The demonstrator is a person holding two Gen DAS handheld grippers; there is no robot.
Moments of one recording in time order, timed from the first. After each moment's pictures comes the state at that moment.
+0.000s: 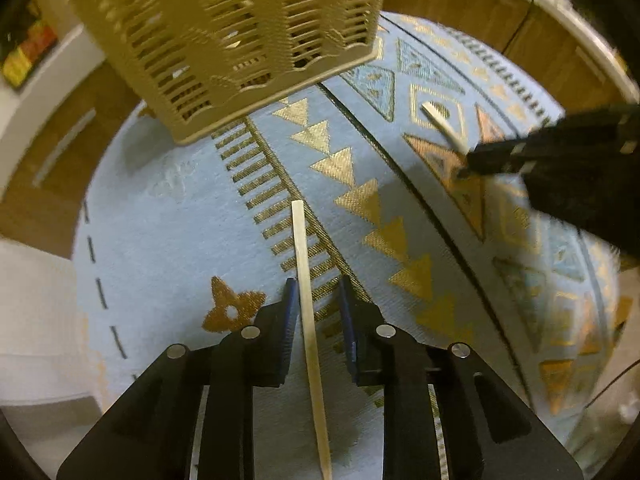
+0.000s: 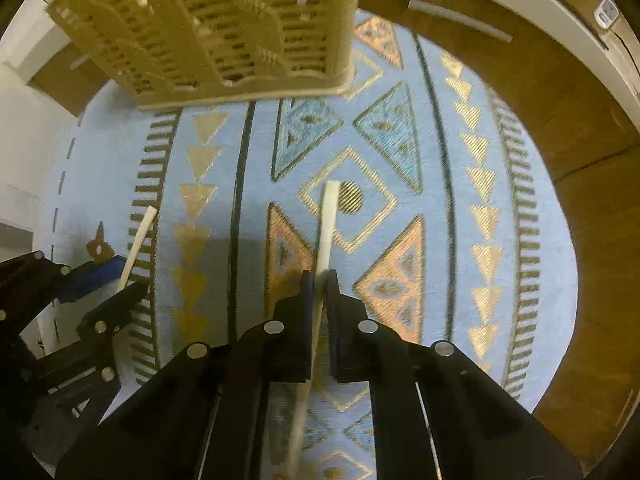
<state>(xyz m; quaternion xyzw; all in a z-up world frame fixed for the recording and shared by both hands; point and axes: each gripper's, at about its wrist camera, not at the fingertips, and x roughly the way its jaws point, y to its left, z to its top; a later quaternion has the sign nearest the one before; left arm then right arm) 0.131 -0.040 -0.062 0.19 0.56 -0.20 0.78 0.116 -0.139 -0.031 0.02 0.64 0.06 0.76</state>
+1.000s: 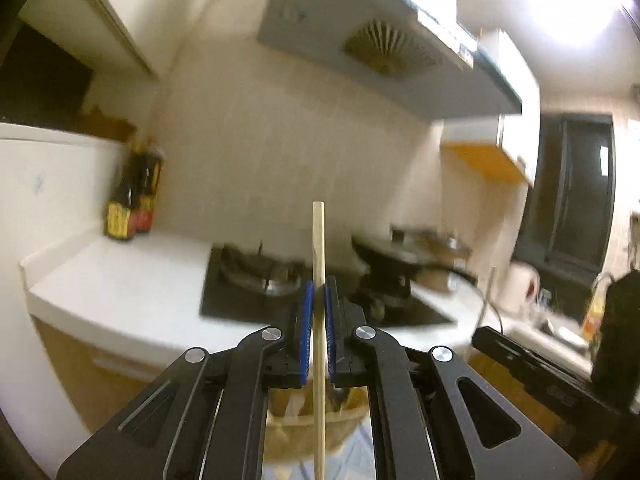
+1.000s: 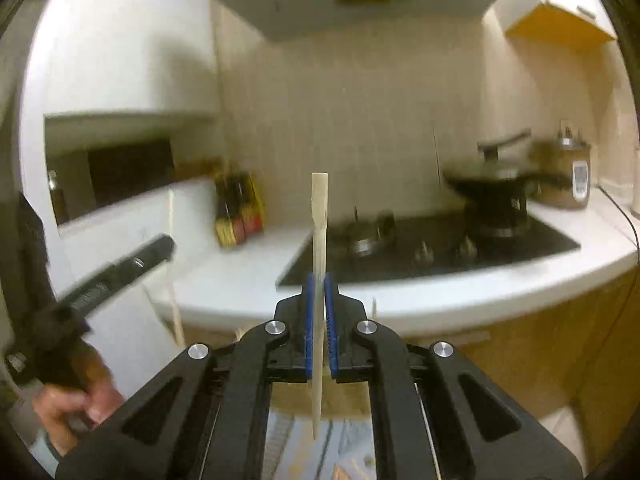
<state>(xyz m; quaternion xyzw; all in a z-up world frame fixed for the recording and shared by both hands) 0.107 0.004 0.163 -0.13 0.06 -0.17 0.97 0.084 -0.211 0.186 0.13 0.14 0.14 0.97</state>
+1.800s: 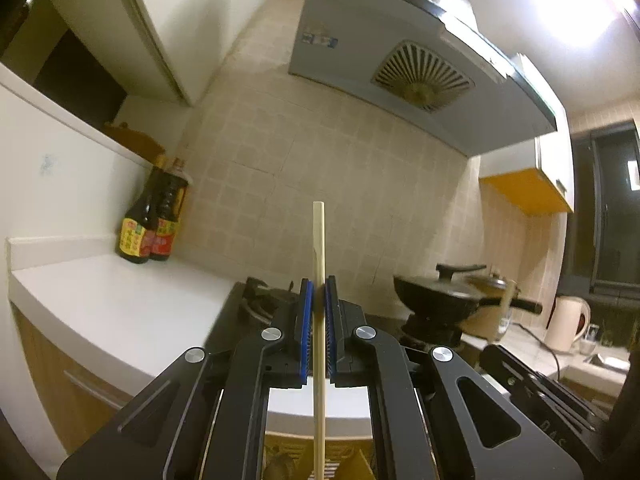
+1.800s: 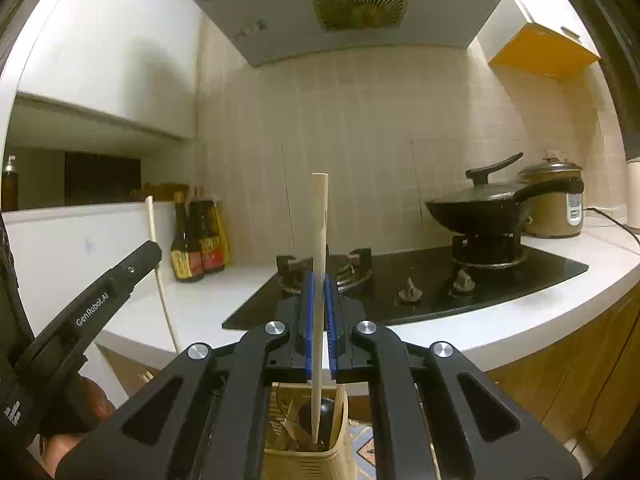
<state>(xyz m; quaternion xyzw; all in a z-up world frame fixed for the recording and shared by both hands) 0.182 -0.022 0.107 -0.14 -0.02 -0.10 0.98 0.167 -0.196 0.114 0.11 0.07 0.09 0.99</state>
